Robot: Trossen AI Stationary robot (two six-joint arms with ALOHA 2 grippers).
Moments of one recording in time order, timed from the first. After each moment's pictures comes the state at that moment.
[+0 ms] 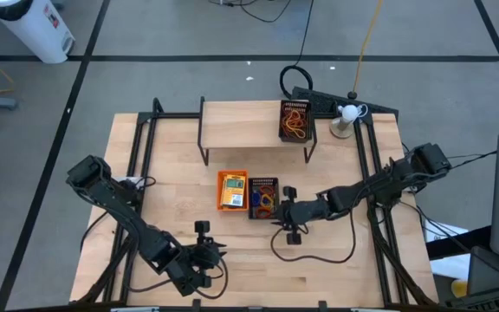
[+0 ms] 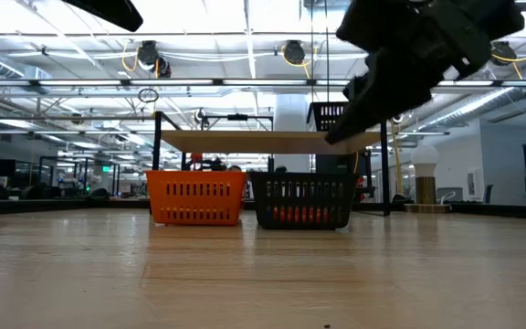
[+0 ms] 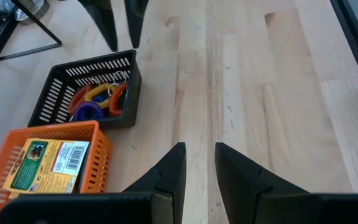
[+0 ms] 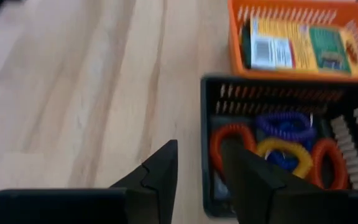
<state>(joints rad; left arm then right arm) -0.75 1.69 1.20 -0.51 -0.68 -0.48 0.32 1.54 0.80 0.02 0.21 0.17</state>
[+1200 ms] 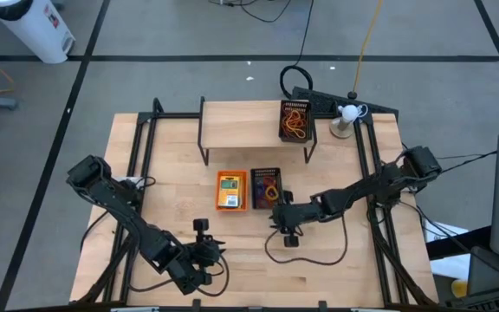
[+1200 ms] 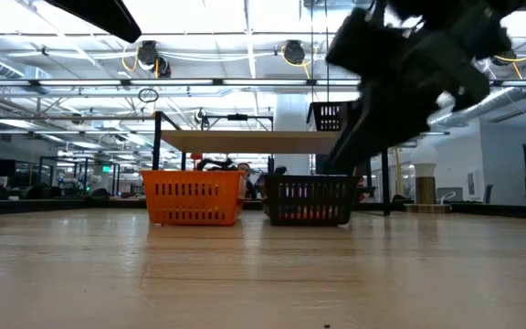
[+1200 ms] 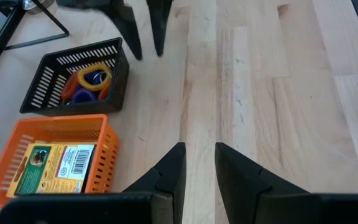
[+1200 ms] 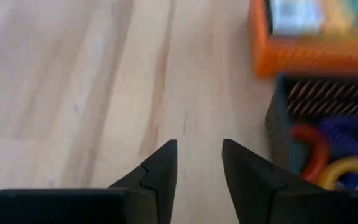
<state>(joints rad) -0.75 1.69 1.20 -0.55 -0.69 -0.52 0.30 1.64 0.82 0.06 0.14 0.17</state>
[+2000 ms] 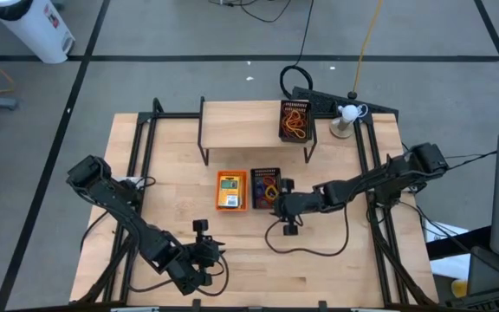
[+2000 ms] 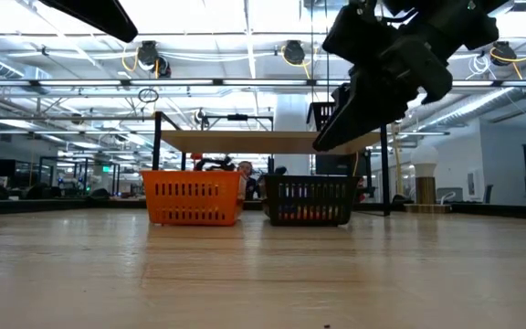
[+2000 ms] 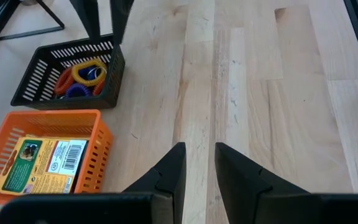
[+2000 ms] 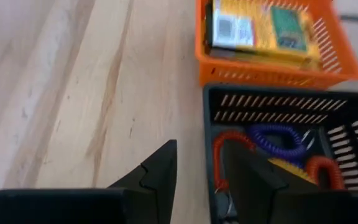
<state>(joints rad) -0.75 1.69 1.20 -0.55 -0.68 -0.56 0.23 1.55 0.82 0.00 0.21 0.06</state>
